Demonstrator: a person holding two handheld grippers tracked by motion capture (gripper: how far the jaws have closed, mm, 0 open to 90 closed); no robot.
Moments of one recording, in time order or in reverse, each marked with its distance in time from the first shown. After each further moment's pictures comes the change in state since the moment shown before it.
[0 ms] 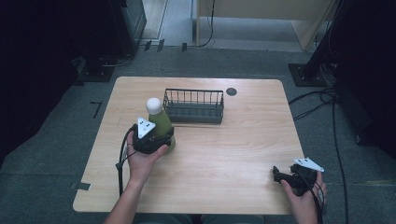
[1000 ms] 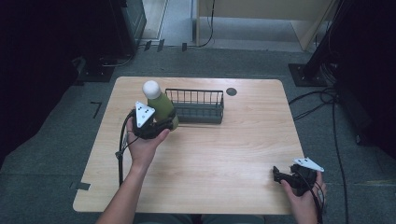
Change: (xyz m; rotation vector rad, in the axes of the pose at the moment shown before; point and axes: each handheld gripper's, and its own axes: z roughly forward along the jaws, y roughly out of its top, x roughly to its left) left arm -0.004 0.049 0.001 -0.186 0.048 0.044; right arm 0.000 0.000 0.000 0.000 0.000 0.000
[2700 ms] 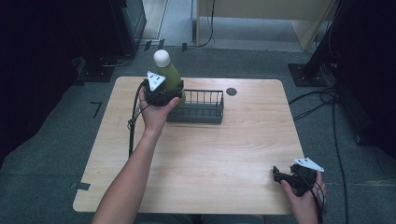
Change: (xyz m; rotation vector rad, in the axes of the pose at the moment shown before) left arm 0.018 0.035 0.096 -0.002 -0.002 -0.045; right arm 0.000 0.000 0.000 0.000 0.000 0.000
